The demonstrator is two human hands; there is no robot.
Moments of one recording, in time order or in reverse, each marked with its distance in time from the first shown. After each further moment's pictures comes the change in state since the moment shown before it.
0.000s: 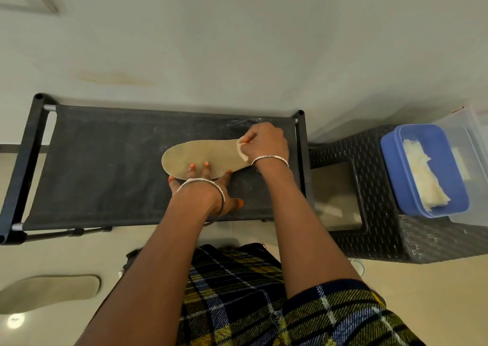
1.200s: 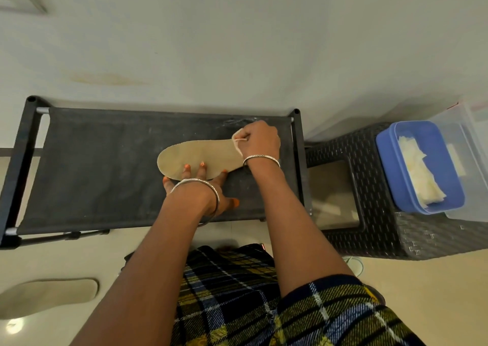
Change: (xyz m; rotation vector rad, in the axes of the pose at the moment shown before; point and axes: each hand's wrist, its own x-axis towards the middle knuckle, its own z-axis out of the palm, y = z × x) left_hand -0.001 -0.001 -0.001 -0.001 0.007 -0.014; right_hand -0.002 -0.006 0.000 -0.008 0.065 -0.055
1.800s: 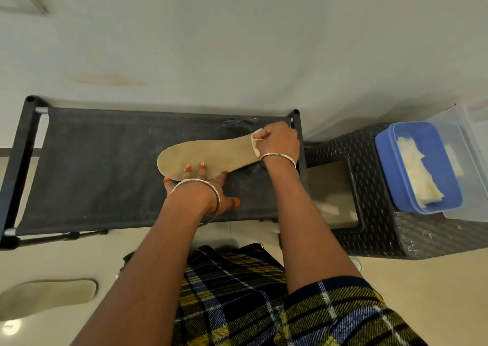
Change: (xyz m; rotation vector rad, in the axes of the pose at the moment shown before) left_hand -0.004 0.000 -0.003 -0.008 -0.026 0.026; right_hand 0.004 0.026 -0.012 -0.016 0.120 0.179
